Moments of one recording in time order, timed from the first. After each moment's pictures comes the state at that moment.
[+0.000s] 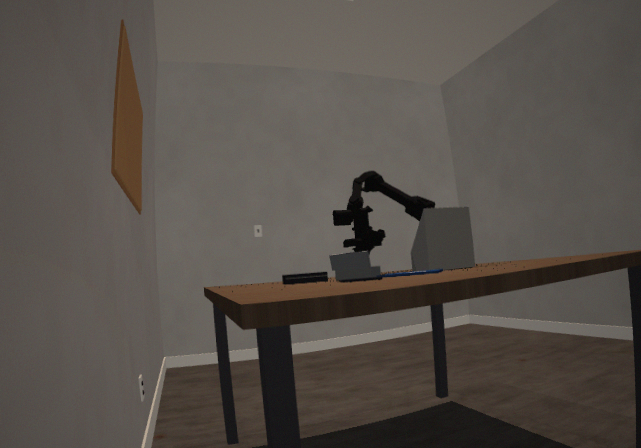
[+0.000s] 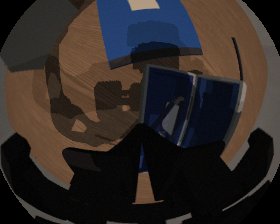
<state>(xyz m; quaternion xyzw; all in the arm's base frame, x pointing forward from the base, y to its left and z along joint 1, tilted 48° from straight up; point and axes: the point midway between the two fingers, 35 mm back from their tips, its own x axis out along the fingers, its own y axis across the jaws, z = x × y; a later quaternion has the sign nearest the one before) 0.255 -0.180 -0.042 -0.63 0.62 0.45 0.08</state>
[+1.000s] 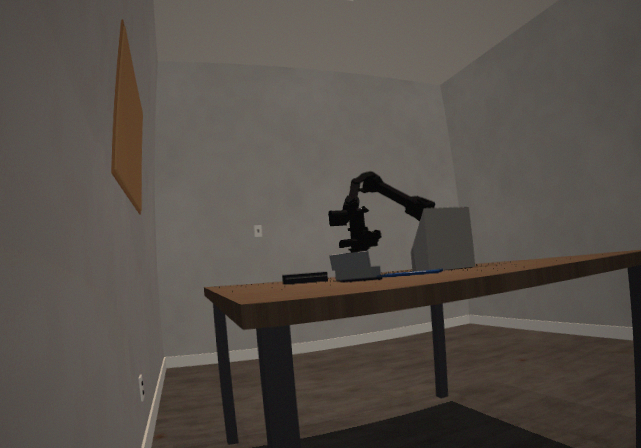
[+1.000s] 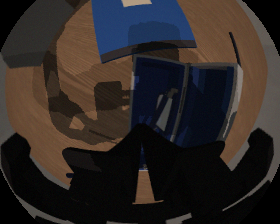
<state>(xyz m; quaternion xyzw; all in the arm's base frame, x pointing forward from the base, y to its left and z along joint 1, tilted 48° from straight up) 0.271 -0.184 -0.042 -0.63 0.62 0.45 0.08</state>
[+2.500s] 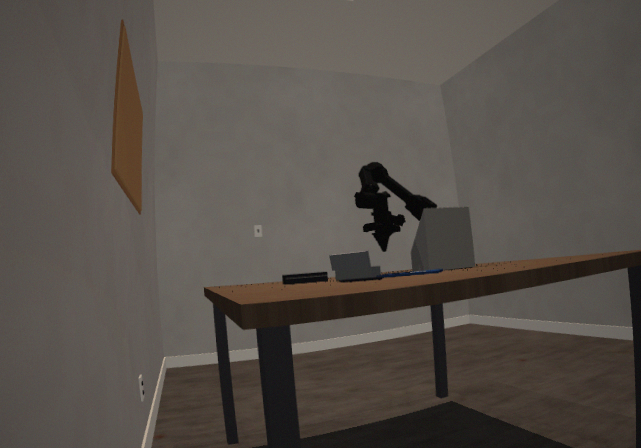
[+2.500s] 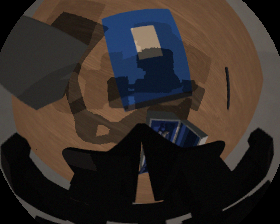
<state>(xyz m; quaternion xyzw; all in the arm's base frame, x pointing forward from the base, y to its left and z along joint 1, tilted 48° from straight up) 0.214 -0.097 -0.050 -0.64 0.62 0.45 0.08</state>
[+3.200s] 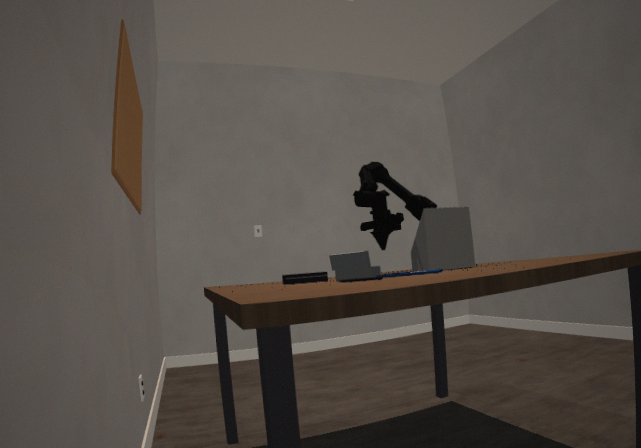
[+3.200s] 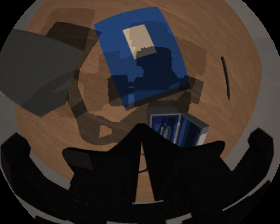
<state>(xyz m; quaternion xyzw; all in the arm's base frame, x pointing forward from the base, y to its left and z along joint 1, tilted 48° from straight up) 0.217 -0.095 -0.045 -0.63 0.64 0.42 0.11</state>
